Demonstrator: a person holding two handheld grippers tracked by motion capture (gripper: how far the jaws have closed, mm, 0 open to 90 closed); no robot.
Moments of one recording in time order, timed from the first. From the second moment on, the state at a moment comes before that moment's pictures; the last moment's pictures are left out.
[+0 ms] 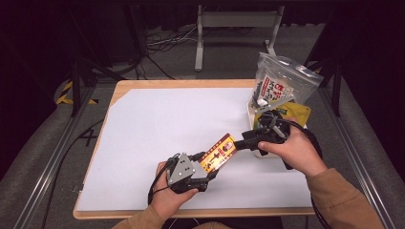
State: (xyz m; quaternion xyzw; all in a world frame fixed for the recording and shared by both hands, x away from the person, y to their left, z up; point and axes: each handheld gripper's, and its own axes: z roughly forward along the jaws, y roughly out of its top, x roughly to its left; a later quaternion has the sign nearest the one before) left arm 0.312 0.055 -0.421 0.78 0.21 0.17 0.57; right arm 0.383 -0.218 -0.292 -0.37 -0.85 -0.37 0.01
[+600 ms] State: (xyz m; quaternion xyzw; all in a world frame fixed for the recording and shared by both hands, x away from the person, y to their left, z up) left arm 0.311 0.061 -0.419 0.77 0.21 0.18 0.58; right arm 0.400 -0.192 -0.316 -0.37 -0.85 -0.35 0.08
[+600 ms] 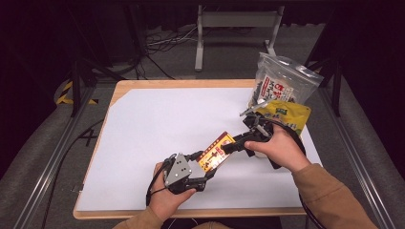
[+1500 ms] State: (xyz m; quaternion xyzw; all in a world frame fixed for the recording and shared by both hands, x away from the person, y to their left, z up) left arm 0.311 0.055 -0.423 0.78 0.21 0.18 0.56; right arm 0.398 -0.194 -0.310 -0.36 -0.85 -0.38 0.12
